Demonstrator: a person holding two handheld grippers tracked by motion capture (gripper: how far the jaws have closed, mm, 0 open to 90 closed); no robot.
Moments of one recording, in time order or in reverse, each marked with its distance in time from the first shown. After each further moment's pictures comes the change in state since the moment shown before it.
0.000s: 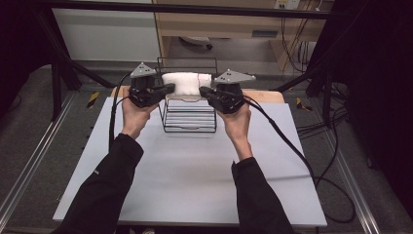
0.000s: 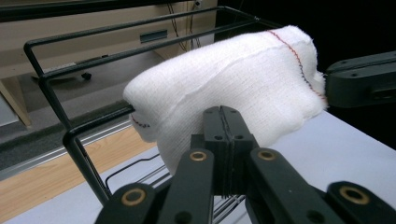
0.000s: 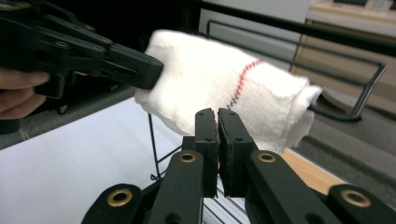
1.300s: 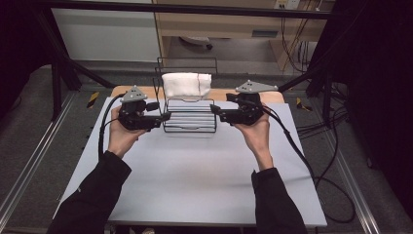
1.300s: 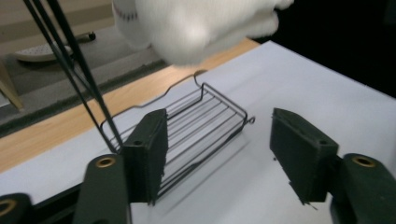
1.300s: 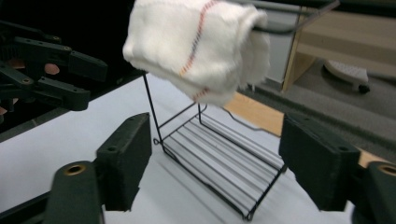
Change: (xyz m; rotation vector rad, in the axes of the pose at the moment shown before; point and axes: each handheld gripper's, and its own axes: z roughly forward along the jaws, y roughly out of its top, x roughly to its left) left arm -0.003 -0.055 -0.032 0.094 -0.039 0.053; right arm -0.019 -0.030 -0.042 0.048 0.012 0.095
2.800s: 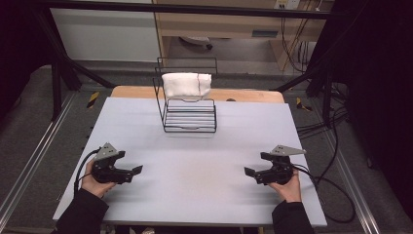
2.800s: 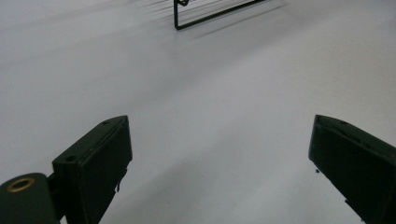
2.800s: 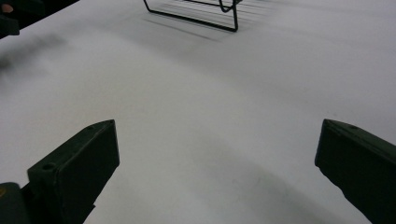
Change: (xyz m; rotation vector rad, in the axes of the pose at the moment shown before) left arm 0.019 -0.174 -0.041 0.124 0.045 -0.083; right arm -0.044 -0.200 -0.060 0.165 0.067 0.153
